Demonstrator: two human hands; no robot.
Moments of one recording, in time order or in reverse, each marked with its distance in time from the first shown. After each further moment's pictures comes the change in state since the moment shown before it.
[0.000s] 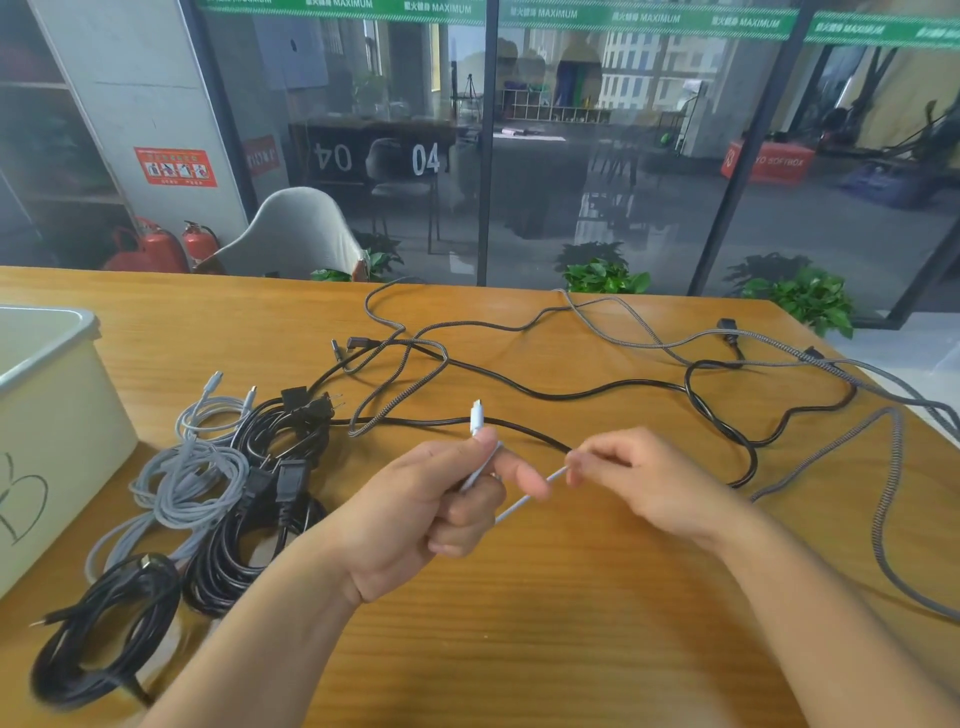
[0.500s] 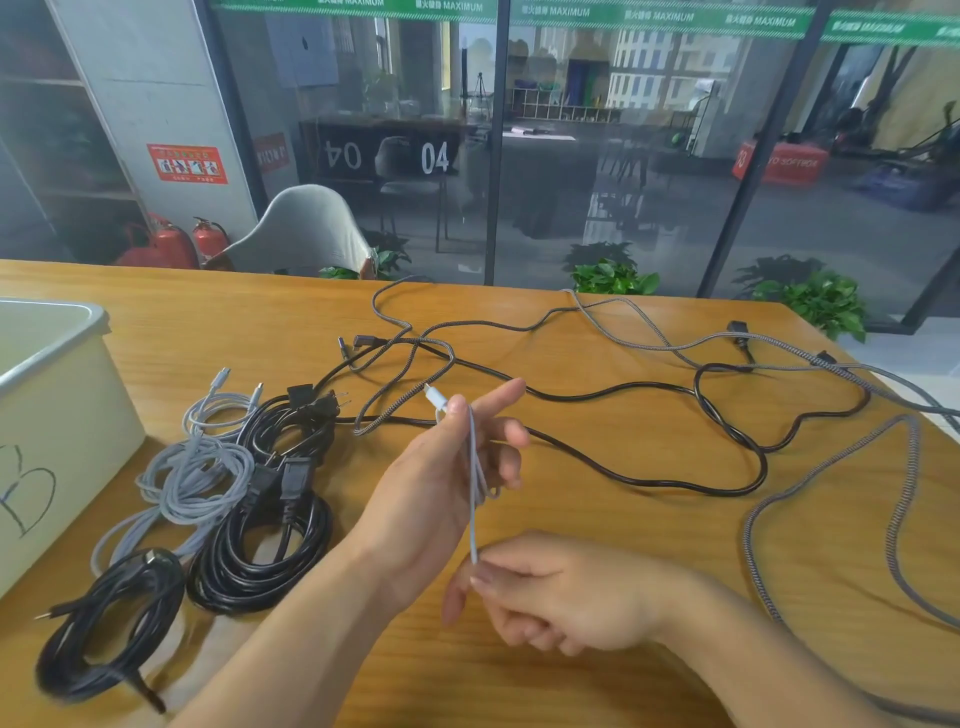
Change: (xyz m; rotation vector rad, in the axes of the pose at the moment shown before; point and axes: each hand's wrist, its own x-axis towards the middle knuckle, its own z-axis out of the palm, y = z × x) left_hand 0.012 -0.014 0.014 -0.195 0.260 0.213; right_hand -0.025 -0.053 0.062 0.297 -0.709 -0.002
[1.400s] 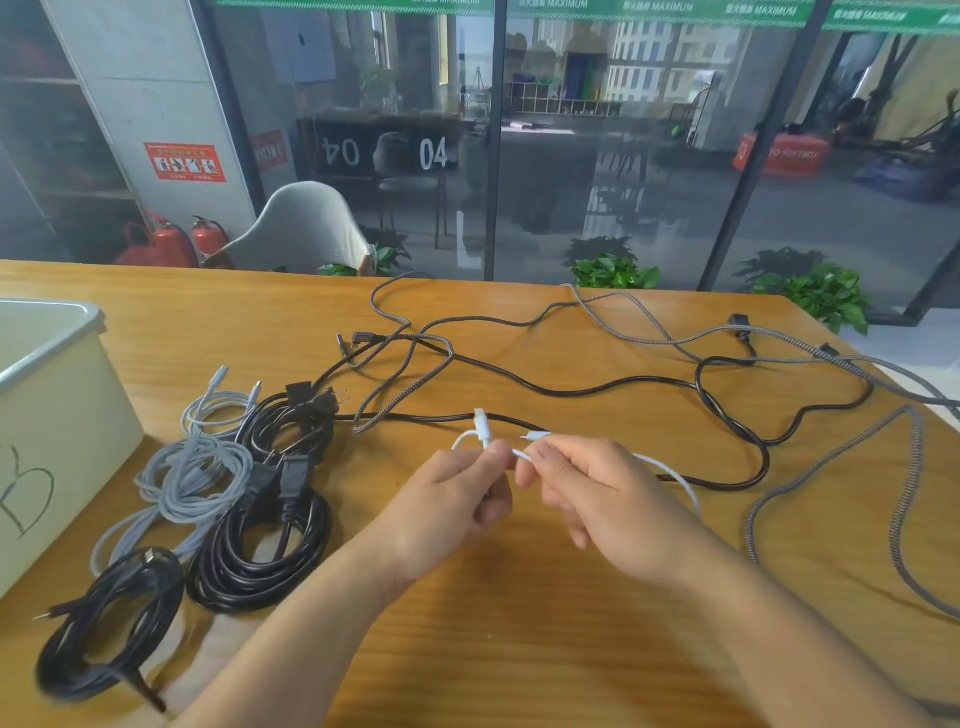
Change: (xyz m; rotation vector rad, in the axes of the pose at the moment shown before) left_hand 0.001 -0.004 -0.009 0.650 -0.002 -0.199; right_hand -0.009 0.000 -0.024 -0.094 0.676 -0.173
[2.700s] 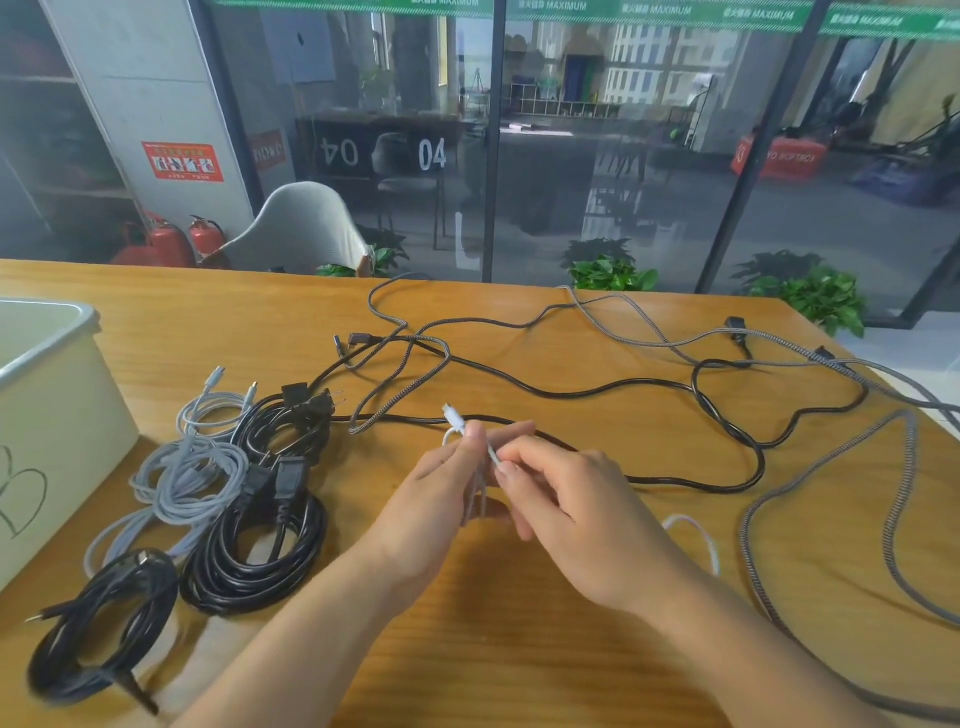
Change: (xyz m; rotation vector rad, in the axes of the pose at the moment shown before) left_hand 0.000 0.002 0.010 -0.312 0.048 0.092; right_hand -0.003 -0.005 0.017 -0.306 0.116 -0.211
